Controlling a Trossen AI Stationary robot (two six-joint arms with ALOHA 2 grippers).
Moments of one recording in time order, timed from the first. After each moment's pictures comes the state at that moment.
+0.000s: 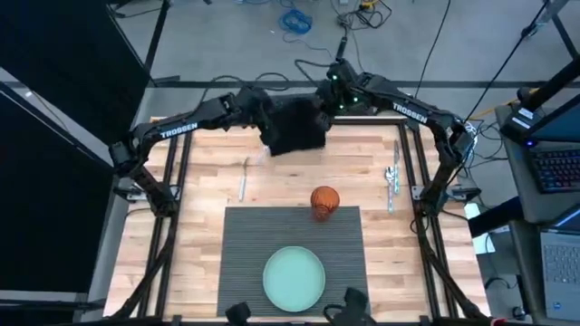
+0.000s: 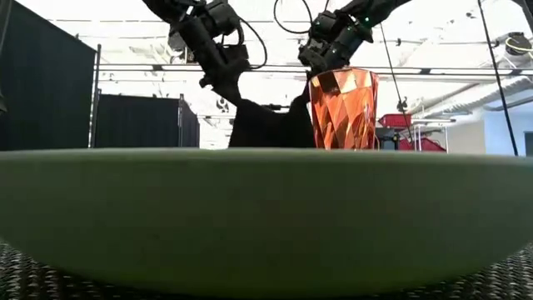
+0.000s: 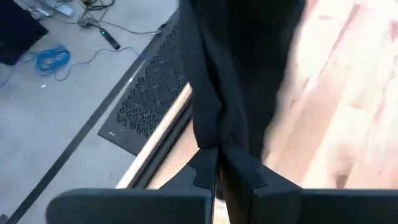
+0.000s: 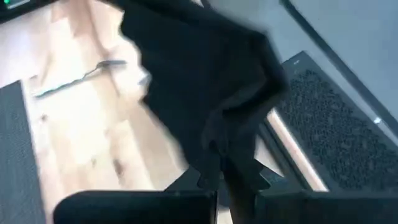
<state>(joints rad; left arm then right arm) 0.55 1.60 1.38 -0.58 -0.08 0.13 -0.66 1.76 1.67 -0.82 -0.23 -0.12</state>
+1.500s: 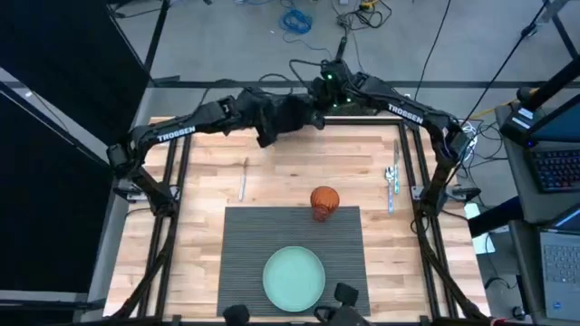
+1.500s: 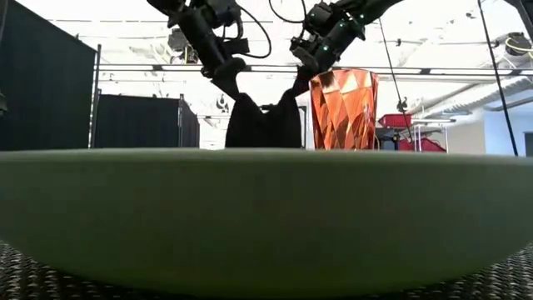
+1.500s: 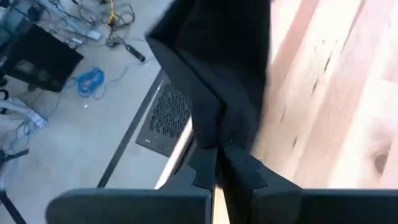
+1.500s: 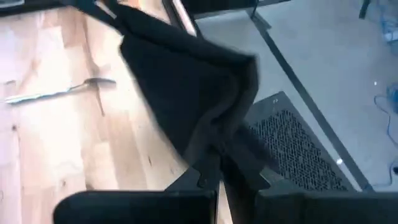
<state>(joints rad) 0.52 1.59 1.38 -0.59 -0.20 0.27 -0.64 1.79 1.69 -0.72 -0.16 -0.24</state>
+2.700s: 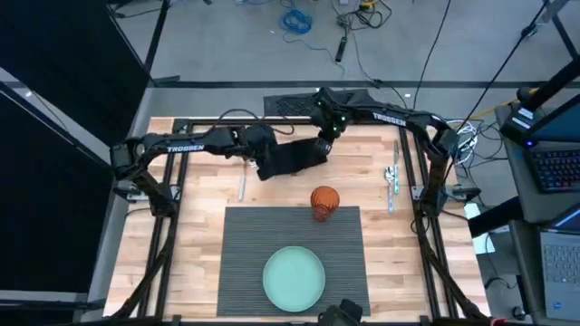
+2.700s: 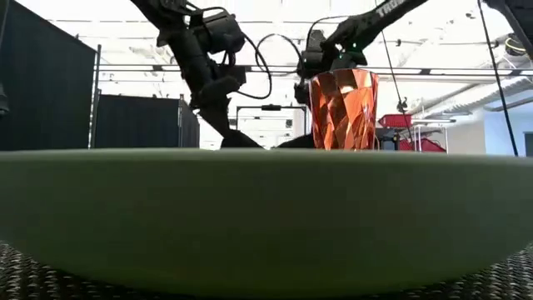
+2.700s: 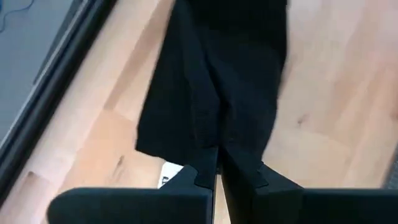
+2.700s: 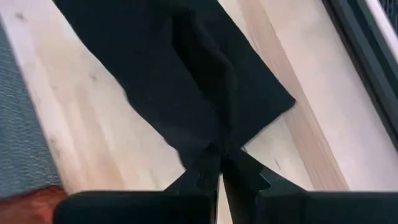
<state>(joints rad) 0.41 1.60 1.15 -0.57 -0.09 0.01 -0.63 1.90 1.54 -0.86 -0.24 -0.14</state>
